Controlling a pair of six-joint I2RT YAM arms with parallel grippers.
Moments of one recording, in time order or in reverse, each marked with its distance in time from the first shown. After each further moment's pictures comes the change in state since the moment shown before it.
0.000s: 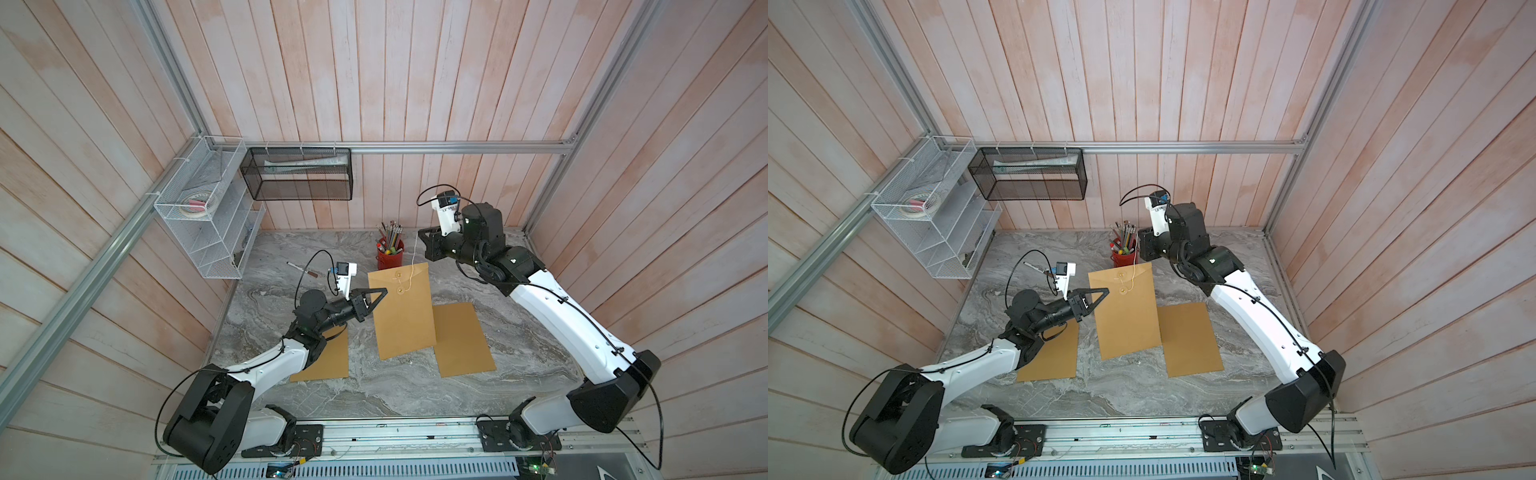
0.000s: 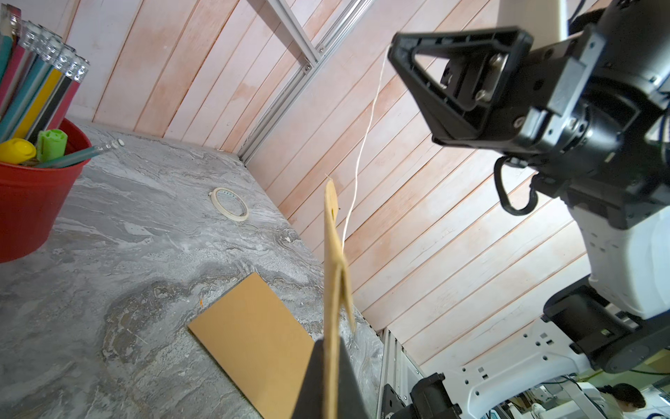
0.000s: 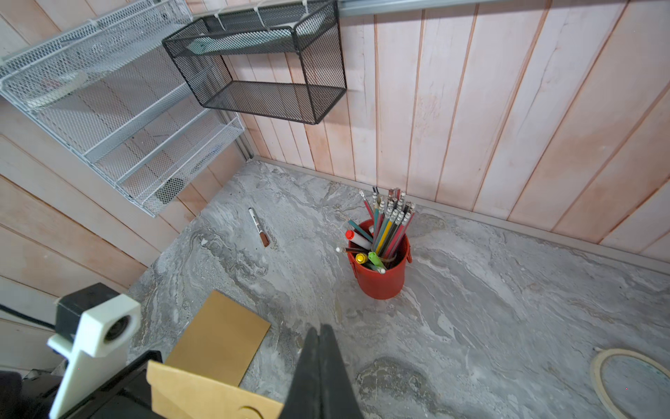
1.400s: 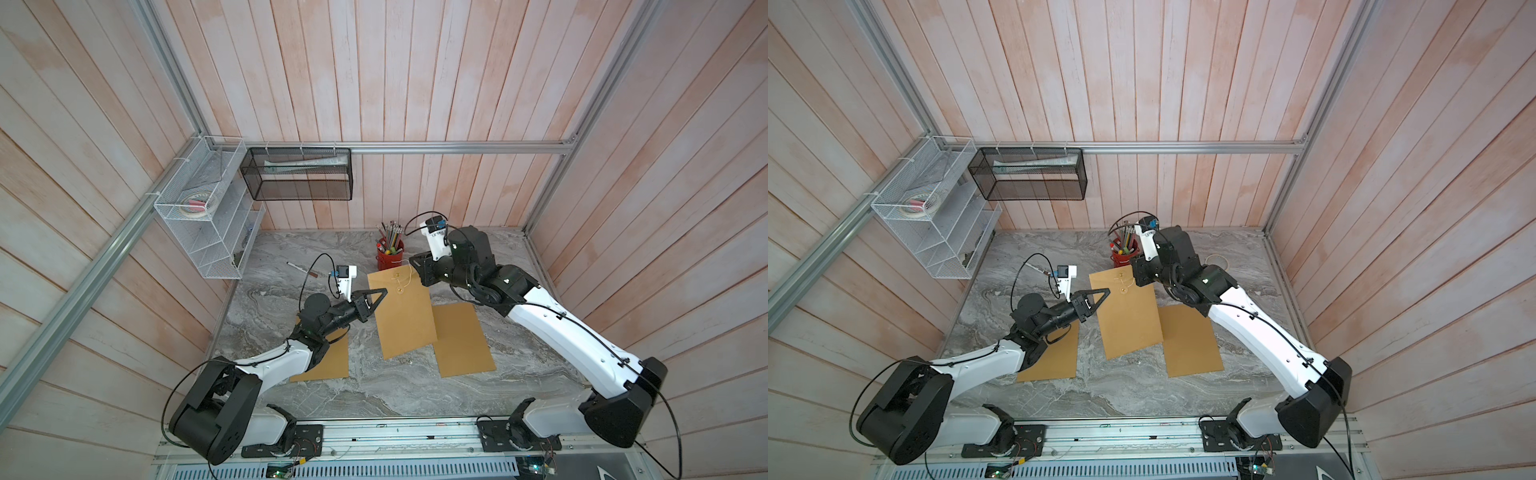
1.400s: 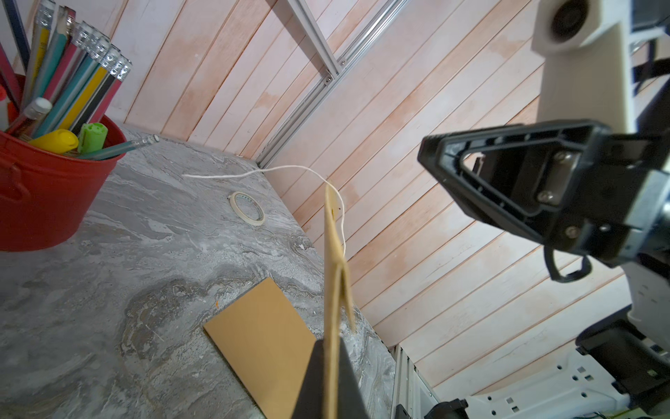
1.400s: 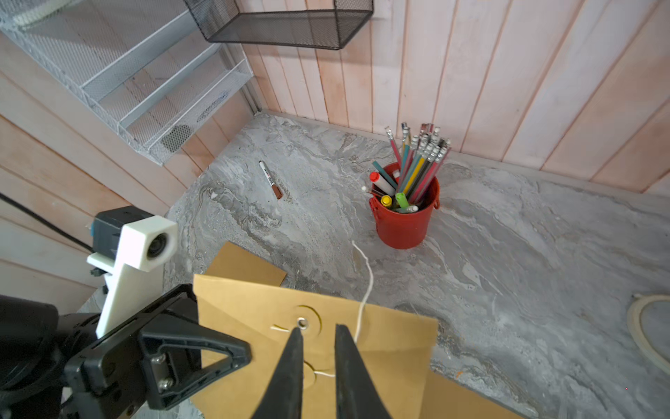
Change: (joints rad) left arm -0.022 0.043 -0.030 0.068 -0.106 -0.017; right arm 0.080 -0.126 -0.240 -0.001 0.054 0.078
